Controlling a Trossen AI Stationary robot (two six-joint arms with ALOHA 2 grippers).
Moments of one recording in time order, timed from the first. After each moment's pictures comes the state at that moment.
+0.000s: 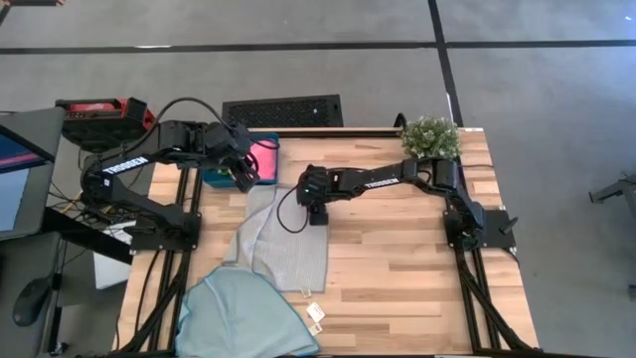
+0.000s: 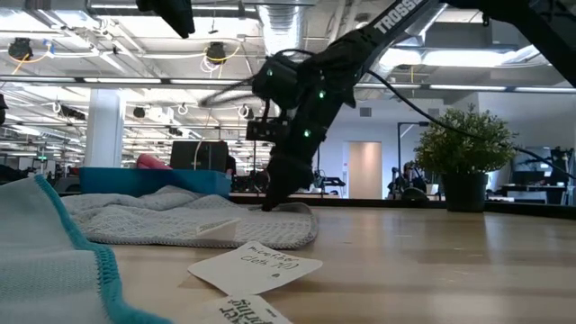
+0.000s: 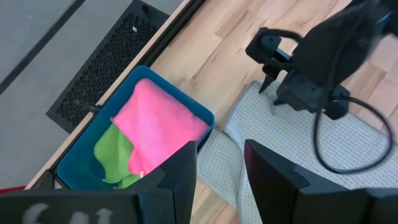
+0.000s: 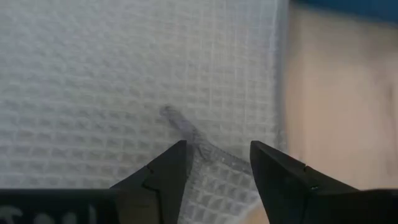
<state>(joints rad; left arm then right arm) 0.19 1.30 1.62 -1.37 -0.35 -0.38 -0.15 2.17 1.48 -0.34 0.12 -0.34</state>
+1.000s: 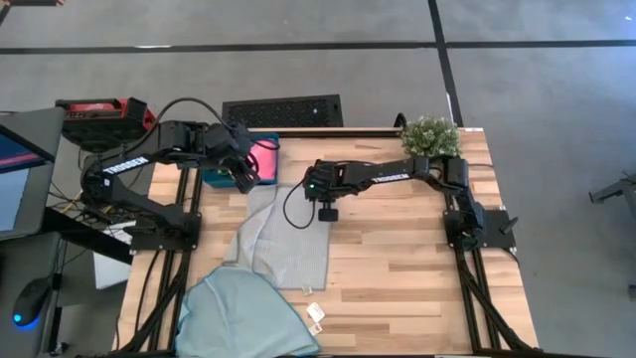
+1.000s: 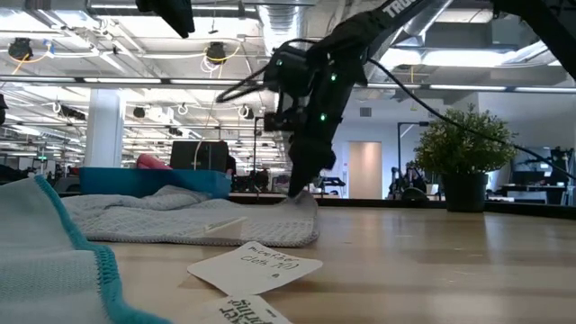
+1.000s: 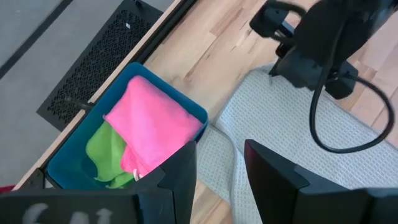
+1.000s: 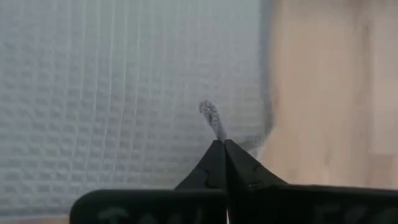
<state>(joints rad) 0.18 1.30 1.62 -1.37 -0.32 -0.39 -0.16 2.09 1.47 -0.55 0.16 -0.29</state>
